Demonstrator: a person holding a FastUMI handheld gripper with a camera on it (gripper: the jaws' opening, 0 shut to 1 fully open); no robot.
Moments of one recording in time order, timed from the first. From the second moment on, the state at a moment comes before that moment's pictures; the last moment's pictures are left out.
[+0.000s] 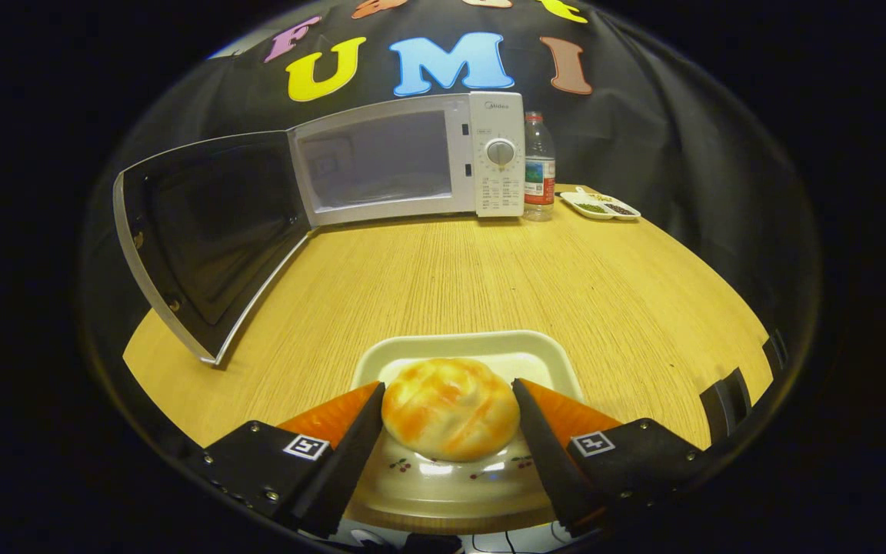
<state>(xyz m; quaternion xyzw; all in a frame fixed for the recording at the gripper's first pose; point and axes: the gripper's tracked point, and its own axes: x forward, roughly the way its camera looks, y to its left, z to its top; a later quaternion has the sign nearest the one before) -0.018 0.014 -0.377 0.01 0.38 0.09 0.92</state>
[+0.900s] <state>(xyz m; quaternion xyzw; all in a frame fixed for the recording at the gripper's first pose) 0.079 0.058 -0.290 0.09 0.30 0.13 0.94</state>
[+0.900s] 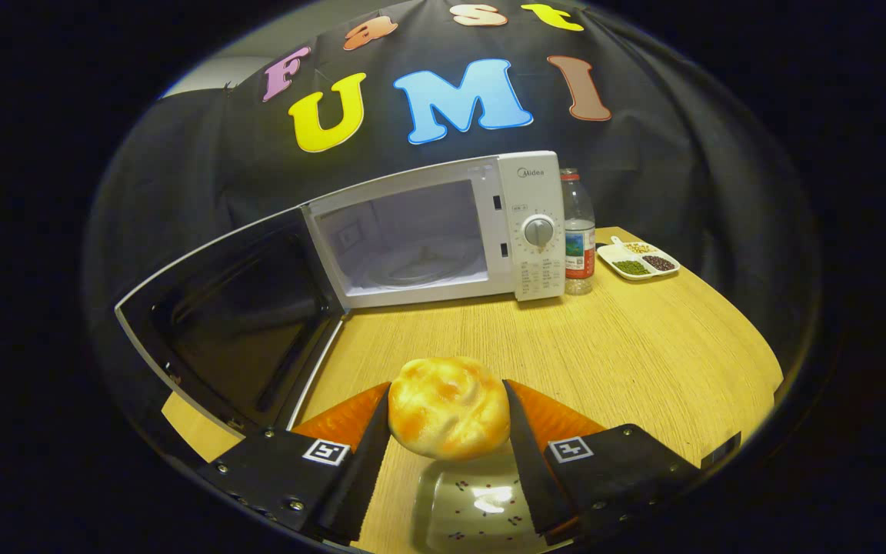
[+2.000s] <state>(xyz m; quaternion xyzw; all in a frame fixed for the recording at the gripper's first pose) 0.254 0.145 -0.291 0.27 0.27 0.15 0.91</state>
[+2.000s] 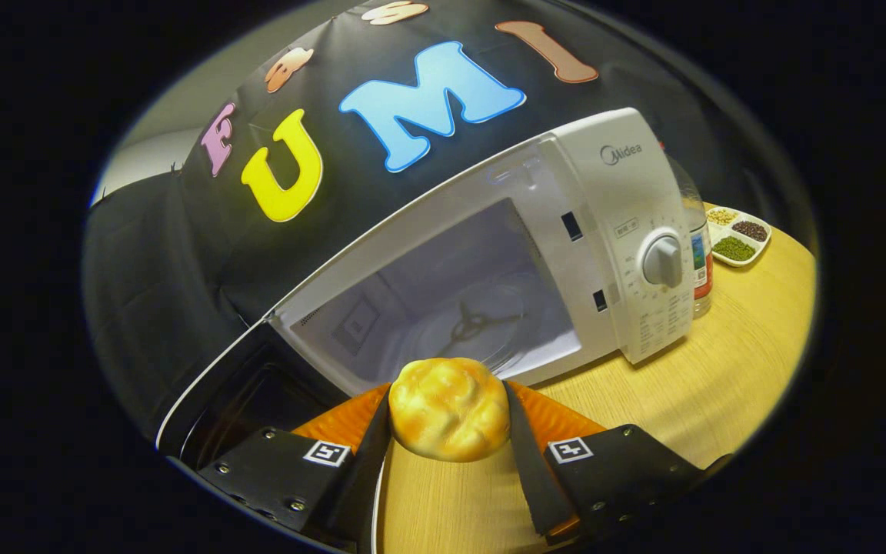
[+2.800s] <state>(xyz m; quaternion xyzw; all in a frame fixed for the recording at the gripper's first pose) 0.348 0.190 -0.336 0.33 0.25 0.11 0.90</state>
